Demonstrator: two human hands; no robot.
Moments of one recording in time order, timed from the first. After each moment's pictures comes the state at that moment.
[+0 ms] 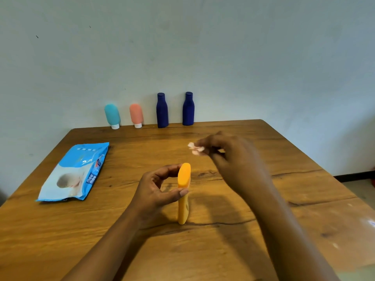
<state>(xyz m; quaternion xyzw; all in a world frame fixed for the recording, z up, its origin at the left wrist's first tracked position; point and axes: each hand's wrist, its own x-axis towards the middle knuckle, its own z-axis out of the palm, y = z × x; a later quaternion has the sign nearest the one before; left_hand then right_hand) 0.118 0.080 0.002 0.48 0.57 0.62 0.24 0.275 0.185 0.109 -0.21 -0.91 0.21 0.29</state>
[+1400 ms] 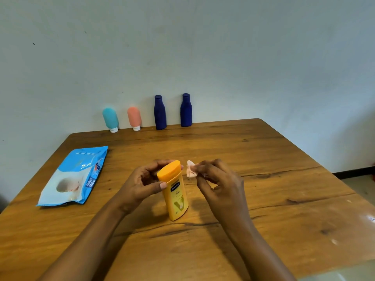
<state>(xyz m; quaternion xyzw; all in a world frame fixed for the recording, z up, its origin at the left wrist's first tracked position) 0.091 0.069 0.026 0.50 0.59 0.54 0.34 0.272 0.176 0.020 -0.15 -0.82 0.26 0.49</state>
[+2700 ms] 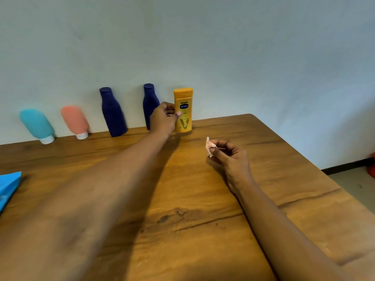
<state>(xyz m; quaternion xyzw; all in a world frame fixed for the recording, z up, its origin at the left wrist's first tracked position) 0.002 0.430 -0.011 0.35 0.72 0.59 0.13 0.218 0.427 -0.046 -0.28 -0.51 0.70 0.41</state>
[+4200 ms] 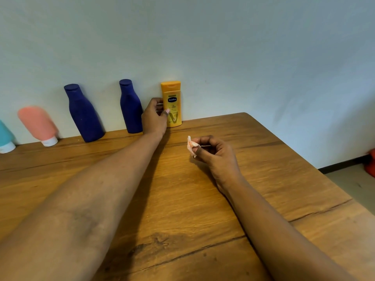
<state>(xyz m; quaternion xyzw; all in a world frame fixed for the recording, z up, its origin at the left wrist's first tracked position) -0.008 0.490 -0.042 0.36 0.75 0.56 0.01 0.200 0.465 -0.053 -0.26 -0.58 0.68 0.36</state>
